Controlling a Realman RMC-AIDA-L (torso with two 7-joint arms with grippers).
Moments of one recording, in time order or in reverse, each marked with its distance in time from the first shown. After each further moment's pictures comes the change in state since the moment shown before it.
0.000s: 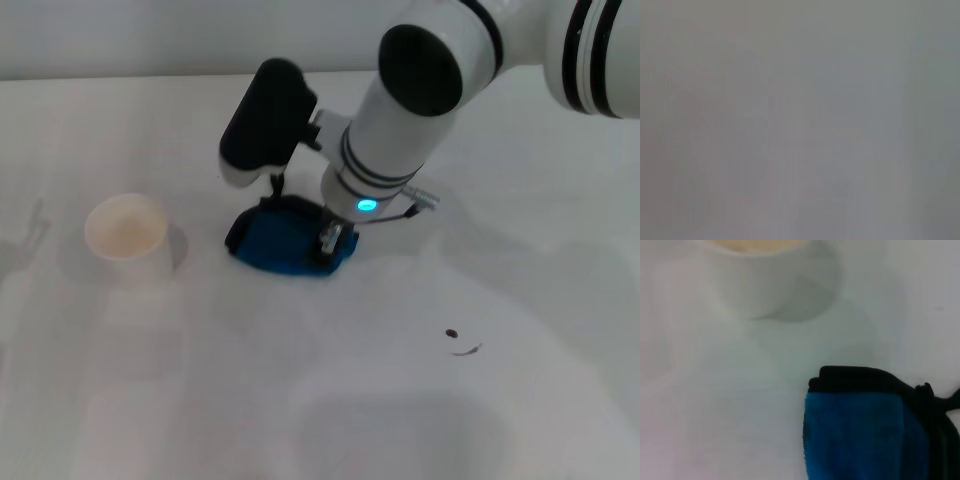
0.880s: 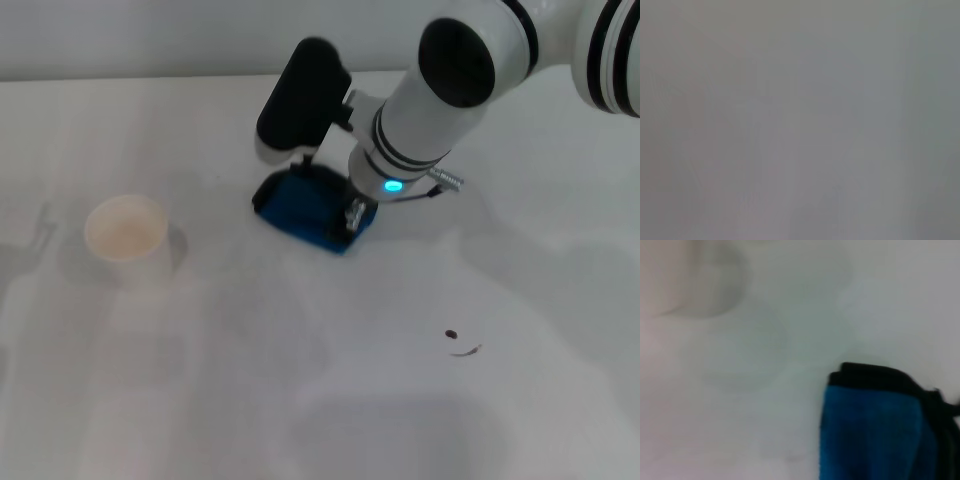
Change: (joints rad) left arm 0.010 -0.001 0.000 0.028 0.000 0.008 0.000; right arm -0.036 -0.004 0.057 0.085 -0.020 -0.082 -0.099
